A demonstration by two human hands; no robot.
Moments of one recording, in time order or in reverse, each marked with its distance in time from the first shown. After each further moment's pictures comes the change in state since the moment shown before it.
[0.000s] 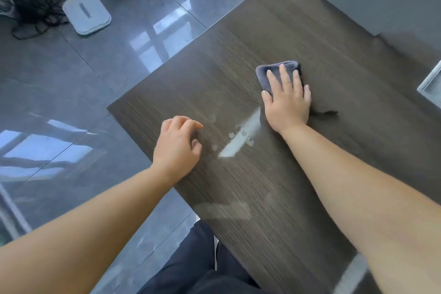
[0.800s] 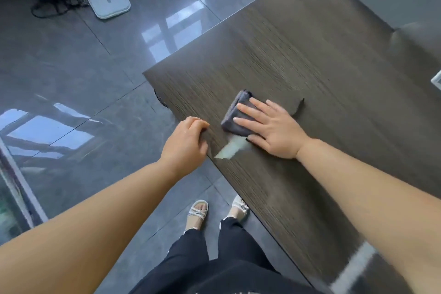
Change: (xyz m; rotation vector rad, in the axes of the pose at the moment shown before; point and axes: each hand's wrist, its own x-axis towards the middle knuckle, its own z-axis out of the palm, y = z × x) left_hand -0.071 -0.048 0.004 -0.058 -0.023 0.055; right_hand -0.096 -0.032 0.010 -0.114 -0.104 -0.948
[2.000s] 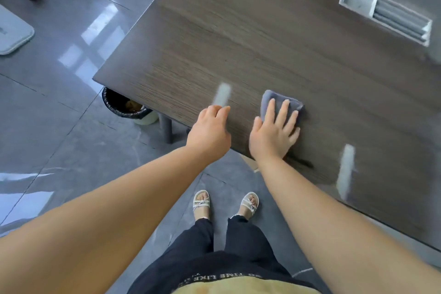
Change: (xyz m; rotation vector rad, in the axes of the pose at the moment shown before) left_hand -0.027 0.039 0.026 0.081 -0.316 0.335; right_hand -0.041 -0.160 0.016 0.177 0.198 1.659
